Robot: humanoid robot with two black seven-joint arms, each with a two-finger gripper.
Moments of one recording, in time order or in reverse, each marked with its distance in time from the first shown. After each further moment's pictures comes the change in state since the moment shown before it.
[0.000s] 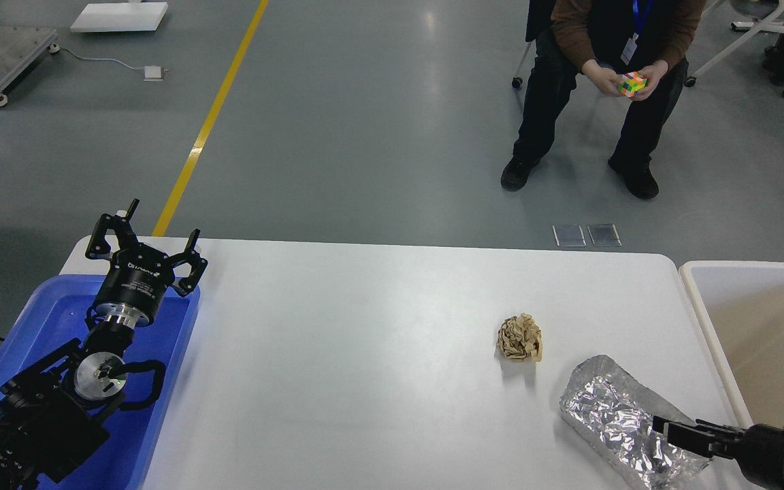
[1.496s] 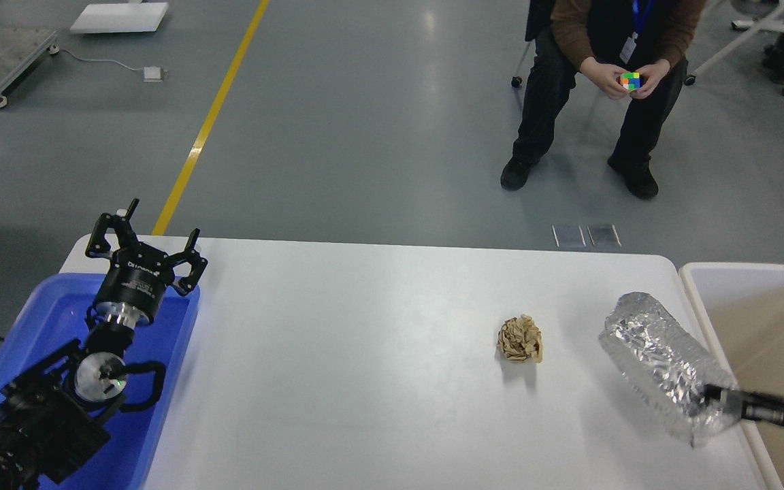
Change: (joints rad) left arm 0.000 0.000 0.000 0.000 0.000 -0.002 0.002; right arm 0.168 -0.215 -0.098 0.105 0.058 0.052 0.140
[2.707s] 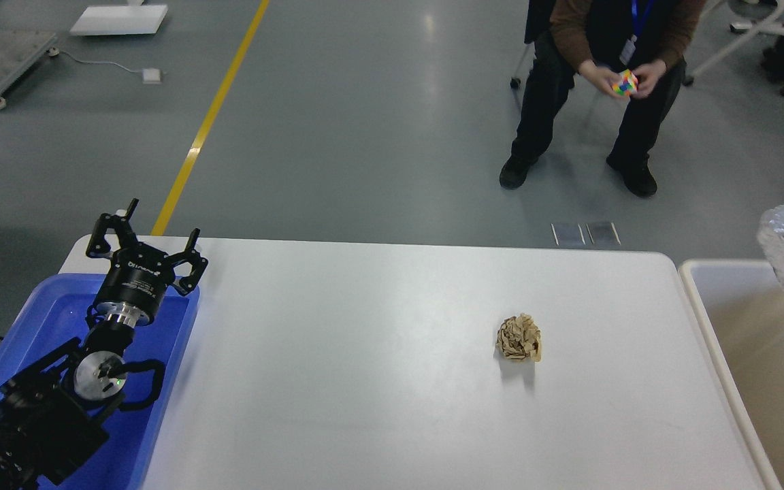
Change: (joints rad) left arm 0.002 0.000 0.000 0.000 0.000 0.000 0.000; right arm 0.111 0.166 -0.016 -0.697 0.260 0.321 -0.143
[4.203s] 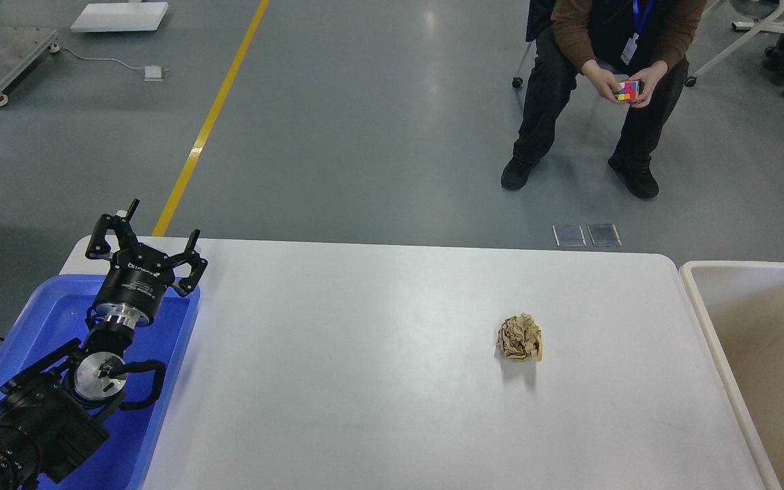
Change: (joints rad) left arm -0.001 0.000 0.002 0.000 0.000 0.003 -0.001; right arm -0.326 0.362 -0.093 -0.261 0.809 -0.130 -0.460
